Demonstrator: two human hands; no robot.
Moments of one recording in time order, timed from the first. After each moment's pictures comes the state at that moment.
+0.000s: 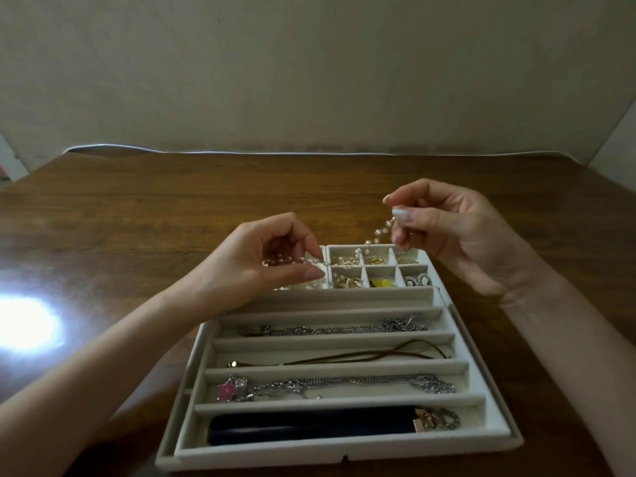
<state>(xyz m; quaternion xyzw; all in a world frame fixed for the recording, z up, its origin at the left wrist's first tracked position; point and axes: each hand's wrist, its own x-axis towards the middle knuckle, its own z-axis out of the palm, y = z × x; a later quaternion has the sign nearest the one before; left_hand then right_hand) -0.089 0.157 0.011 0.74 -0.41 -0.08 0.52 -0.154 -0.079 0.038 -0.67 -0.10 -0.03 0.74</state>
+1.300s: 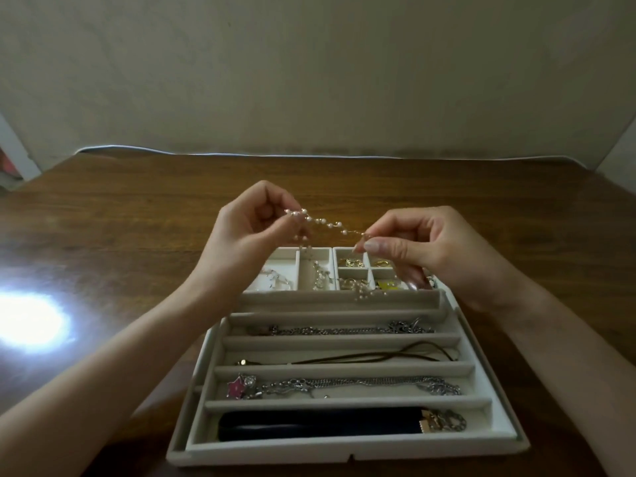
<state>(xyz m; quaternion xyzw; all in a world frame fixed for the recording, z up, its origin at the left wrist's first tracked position) -0.097 0.151 0.022 0.68 -0.28 0.00 0.68 -0.159 -0.057 0.037 -0.82 -0.13 -0.02 0.56</state>
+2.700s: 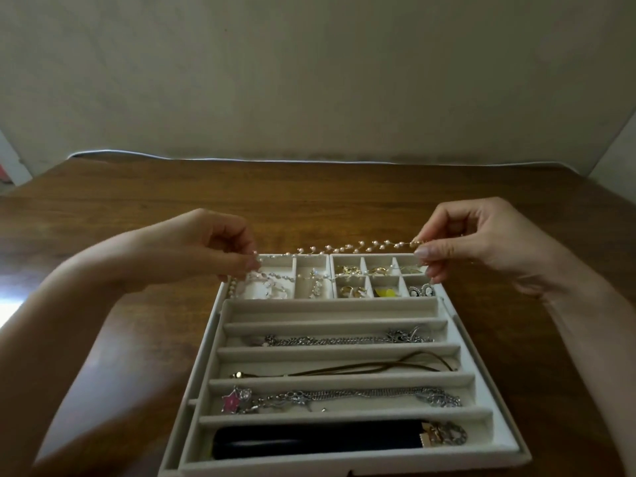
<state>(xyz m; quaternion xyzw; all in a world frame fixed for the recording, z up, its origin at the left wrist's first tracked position) -0.063 0.204 0.045 0.83 -0.34 -0.19 0.39 -0.153 -0.106 0.045 -0.82 -0.04 -0.02 0.56</state>
